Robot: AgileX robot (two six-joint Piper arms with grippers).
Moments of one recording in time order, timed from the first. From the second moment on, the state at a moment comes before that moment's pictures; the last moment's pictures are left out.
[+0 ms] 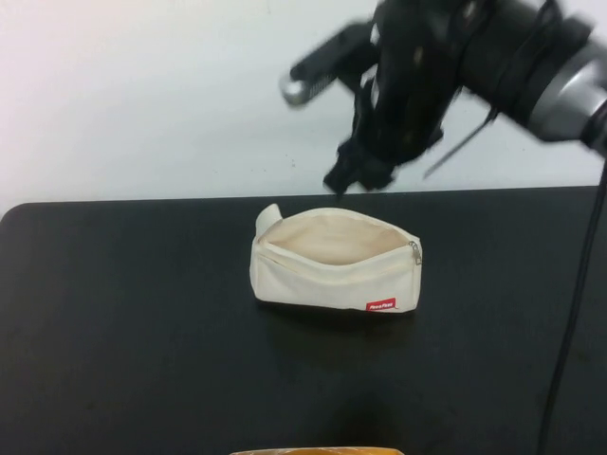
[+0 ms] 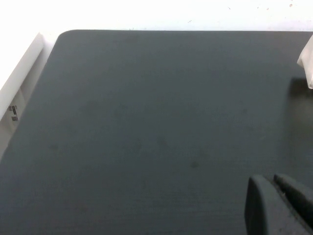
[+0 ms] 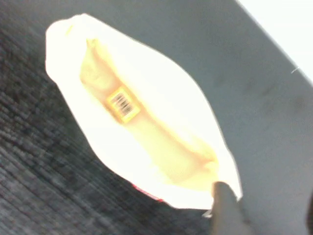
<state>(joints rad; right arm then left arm) 0.66 2.08 -2.16 -0.23 1.27 -0.08 -0.01 -0.01 0.02 -0.13 0.37 0.05</state>
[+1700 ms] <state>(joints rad) 0.66 0.90 -0.91 -0.18 1.07 0.00 -0.01 -0.01 0.02 -0.13 0.37 0.05</state>
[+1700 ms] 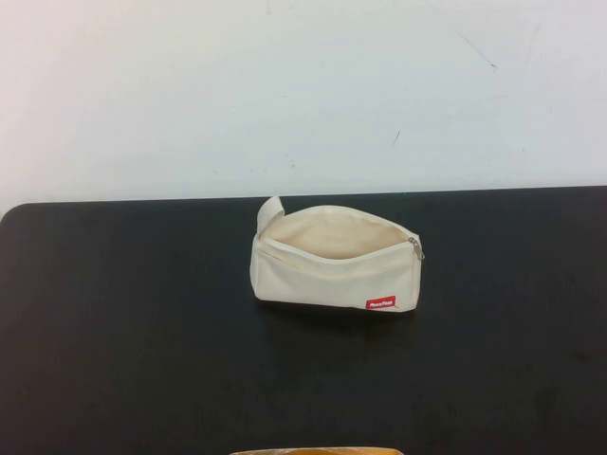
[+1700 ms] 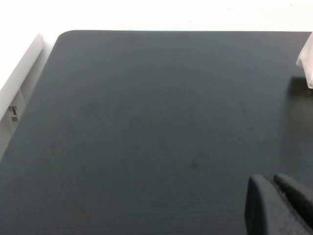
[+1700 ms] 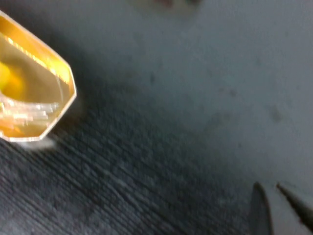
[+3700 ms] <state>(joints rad) 0.02 -0.01 0.03 -0.15 0.32 -0.10 -0.01 -0.01 0.02 -0.13 0.37 0.05</state>
